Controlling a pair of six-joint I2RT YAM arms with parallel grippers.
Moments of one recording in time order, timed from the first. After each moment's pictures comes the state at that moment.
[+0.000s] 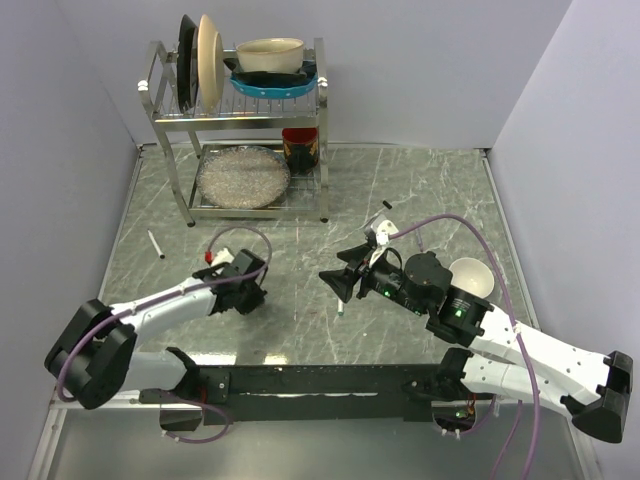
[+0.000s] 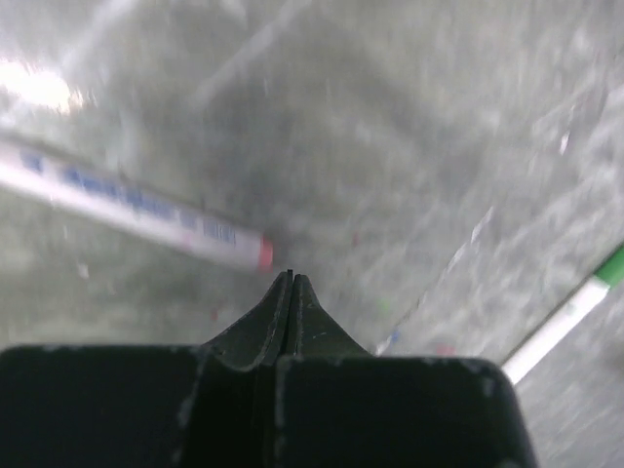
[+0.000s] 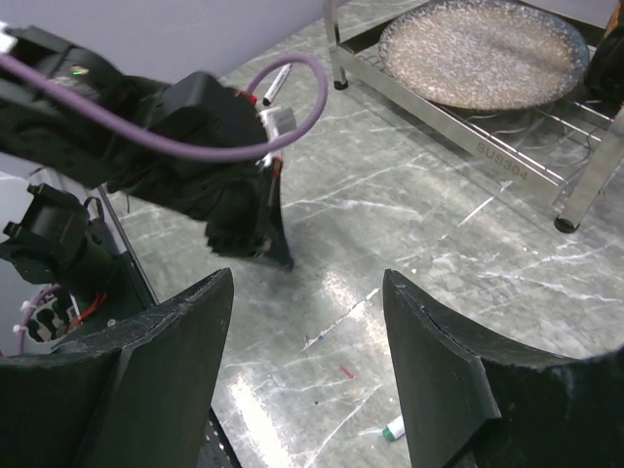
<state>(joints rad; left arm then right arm) -0.65 1.26 0.58 -0.44 -0.22 -1.30 0.99 0.80 0.69 0.02 0.04 0.20</state>
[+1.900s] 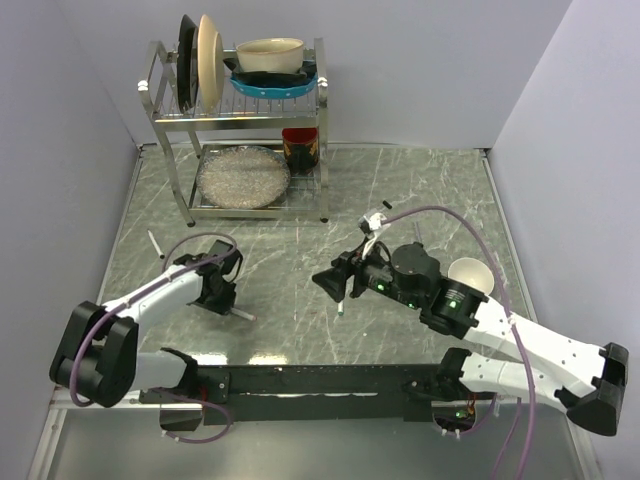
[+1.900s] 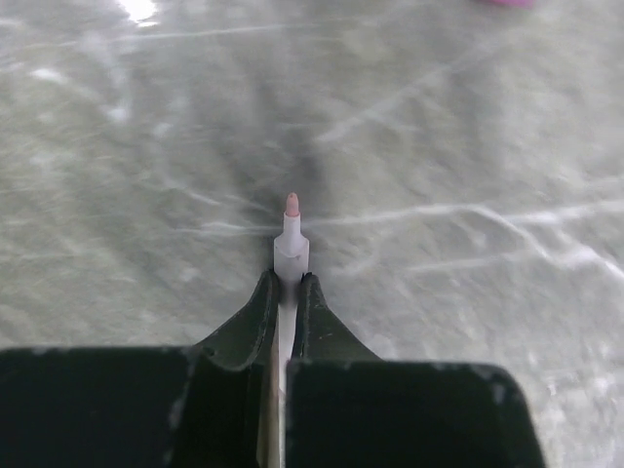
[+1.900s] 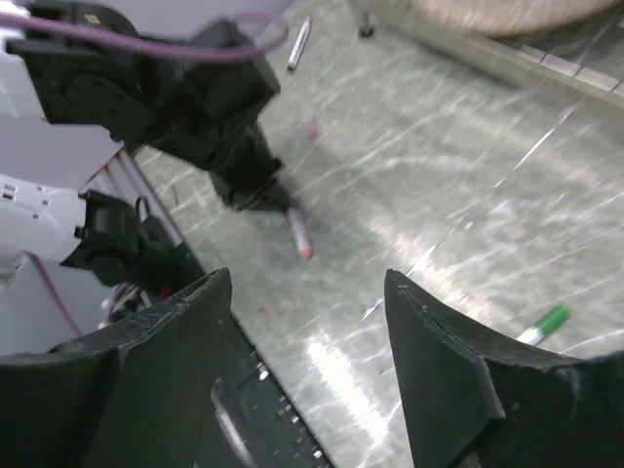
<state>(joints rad) -0.40 1.28 0.64 -0.79 -0.24 -1.66 0.99 0.87 0.79 -0.11 0.02 0.41</state>
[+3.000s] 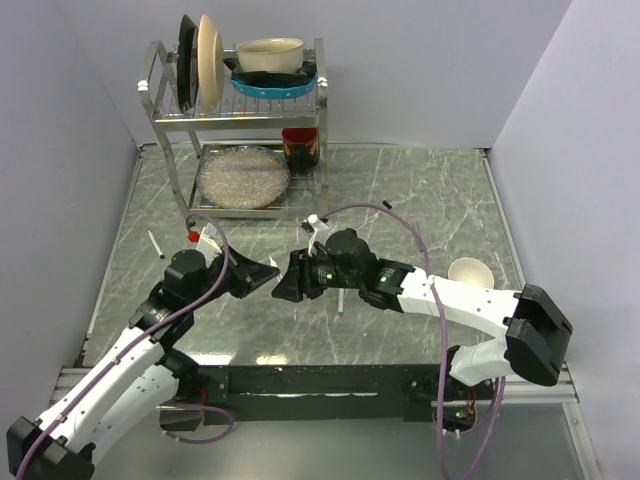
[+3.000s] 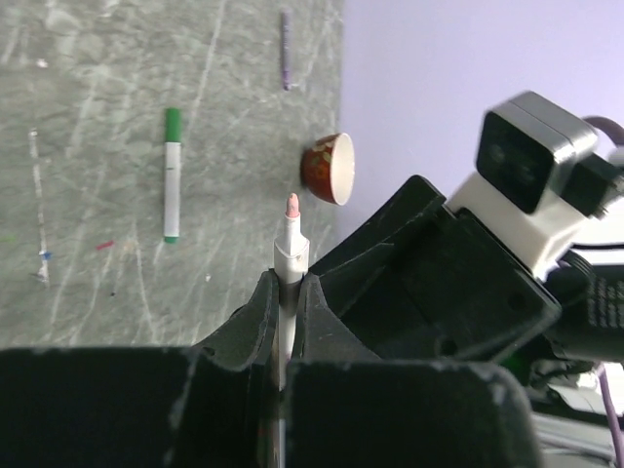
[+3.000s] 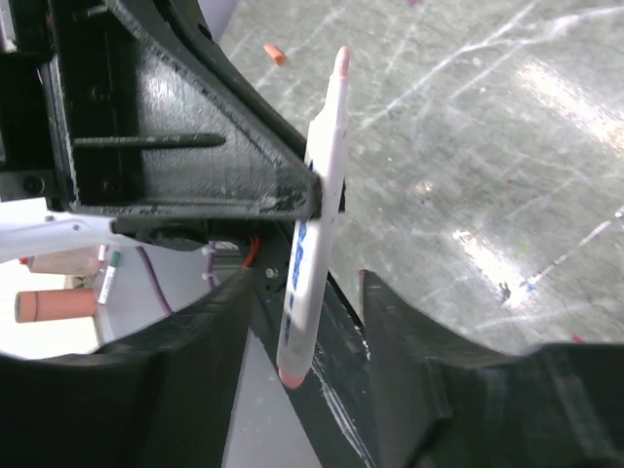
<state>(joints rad) -0.51 0.66 0.50 -0.15 0.29 -1.23 0.99 1.35 0.89 0.04 -0.28 0.72</state>
